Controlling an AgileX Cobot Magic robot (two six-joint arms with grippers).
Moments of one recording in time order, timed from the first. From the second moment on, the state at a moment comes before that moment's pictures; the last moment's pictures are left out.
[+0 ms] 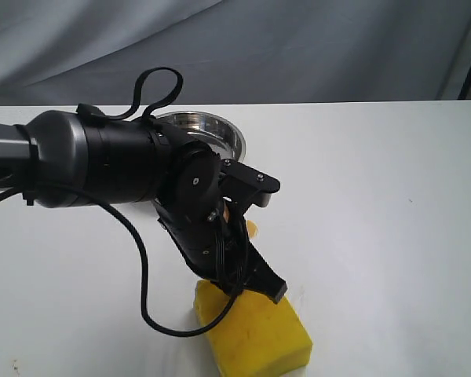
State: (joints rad) left arm -0.83 1.92 -1.21 -0.10 0.73 -0.07; right arm 0.05 0.00 0.00 0.14 0.29 -0.10
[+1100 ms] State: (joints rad) left arm -0.66 2.03 -1.57 -0.06 0.75 -0.61; right arm 0.05 0.00 0.00 0.14 0.29 -0.10
